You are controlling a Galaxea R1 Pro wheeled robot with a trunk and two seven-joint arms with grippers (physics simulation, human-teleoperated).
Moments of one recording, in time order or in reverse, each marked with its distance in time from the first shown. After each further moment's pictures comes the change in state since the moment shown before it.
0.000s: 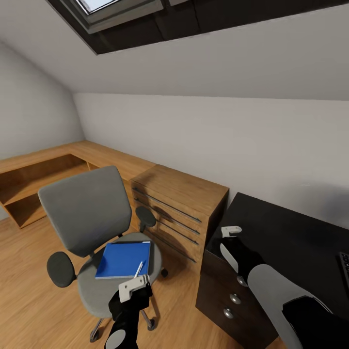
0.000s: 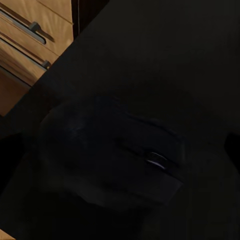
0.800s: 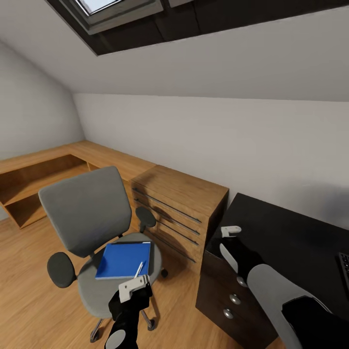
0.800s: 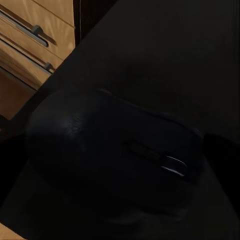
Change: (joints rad) left arm 0.000 0.000 -0.001 0.001 0.000 0.000 0.000; right arm 0.000 0.003 -0.002 -0.001 0.001 -0.003 -0.001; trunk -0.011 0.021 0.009
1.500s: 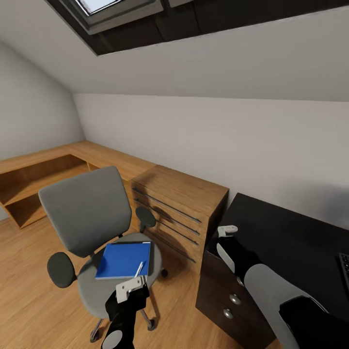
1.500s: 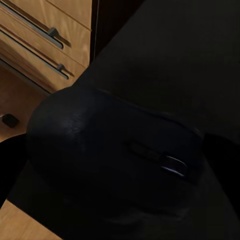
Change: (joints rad) left arm 0.000 0.025 0.002 0.001 0.000 -0.001 -0.002; right arm 0.000 0.020 0.005 -0.006 0.003 0.005 0.006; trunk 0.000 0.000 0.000
